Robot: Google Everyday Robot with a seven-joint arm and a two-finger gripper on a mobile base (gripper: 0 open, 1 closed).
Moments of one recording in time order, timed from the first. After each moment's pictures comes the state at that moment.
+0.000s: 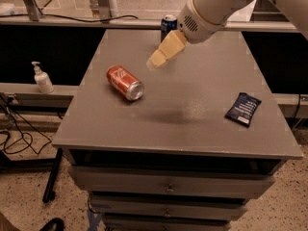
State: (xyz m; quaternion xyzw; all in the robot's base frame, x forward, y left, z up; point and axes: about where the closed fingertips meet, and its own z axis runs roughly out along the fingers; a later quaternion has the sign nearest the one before) arm 0.610 -0.056 0.945 -0.39 0.88 0.12 0.25
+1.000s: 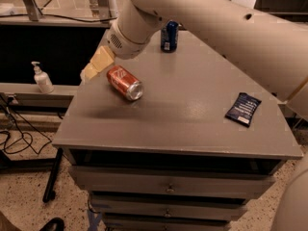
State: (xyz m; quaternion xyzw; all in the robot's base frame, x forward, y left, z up) arm 0.619 0.109 0.902 -0.40 0.86 0.19 0.24
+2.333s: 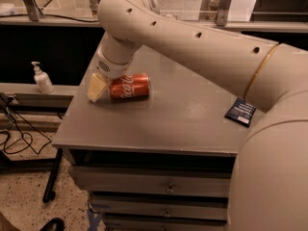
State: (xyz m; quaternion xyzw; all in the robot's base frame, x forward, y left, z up) arm 0.627 0.142 0.825 -0.47 0.85 0.12 0.20
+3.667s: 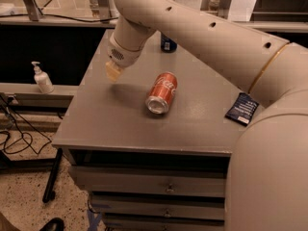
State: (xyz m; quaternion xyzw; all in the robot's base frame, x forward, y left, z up) arm 0.643 0.116 0.849 -0.52 0.82 0.12 0.20
